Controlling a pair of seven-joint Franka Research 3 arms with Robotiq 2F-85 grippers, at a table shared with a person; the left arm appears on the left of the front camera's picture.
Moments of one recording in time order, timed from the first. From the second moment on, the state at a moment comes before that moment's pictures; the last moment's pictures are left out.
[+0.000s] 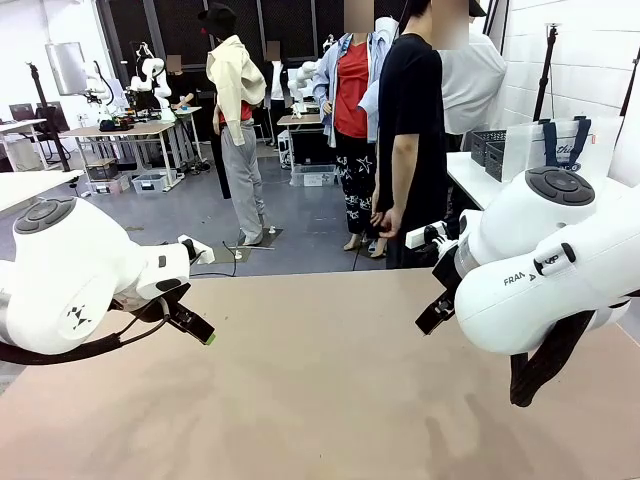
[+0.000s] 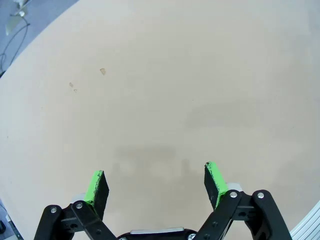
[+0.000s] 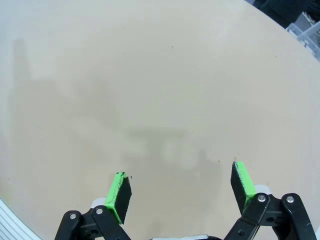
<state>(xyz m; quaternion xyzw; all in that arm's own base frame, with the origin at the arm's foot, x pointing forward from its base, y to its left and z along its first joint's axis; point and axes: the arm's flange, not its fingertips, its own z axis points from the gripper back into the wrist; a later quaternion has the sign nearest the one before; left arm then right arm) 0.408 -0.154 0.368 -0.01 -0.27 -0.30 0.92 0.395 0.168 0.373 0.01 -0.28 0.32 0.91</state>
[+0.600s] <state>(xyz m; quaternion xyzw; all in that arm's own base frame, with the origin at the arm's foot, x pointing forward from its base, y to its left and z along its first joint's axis) 0.408 -0.154 0.368 -0.01 -0.27 -0.30 0.92 0.395 0.168 0.373 0.01 -0.28 0.32 0.91</state>
